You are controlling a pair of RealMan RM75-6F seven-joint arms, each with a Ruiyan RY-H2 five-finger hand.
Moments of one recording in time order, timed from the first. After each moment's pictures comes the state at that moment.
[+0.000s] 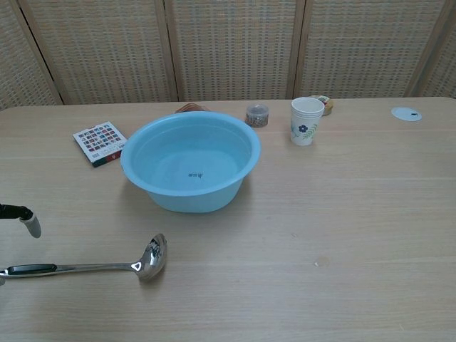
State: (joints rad) left arm -0.31 -1.40 0.00 -1.46 1.39 1.02 0.22; right arm -0.02 -1.00 0.05 -1.71 -1.58 1.60 0.07
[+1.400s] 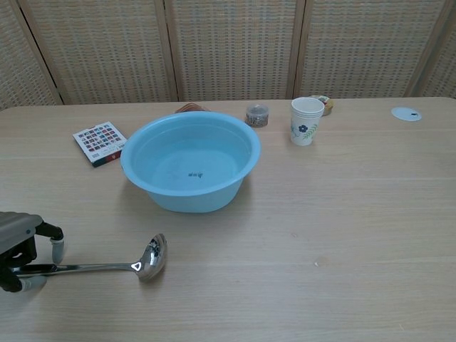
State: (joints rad) left arm -0.36 -1.58 -0.01 -1.36 1.24 0.99 0.37; right arm -0.02 -0.98 0.04 -1.71 -1.58 1.59 0.13
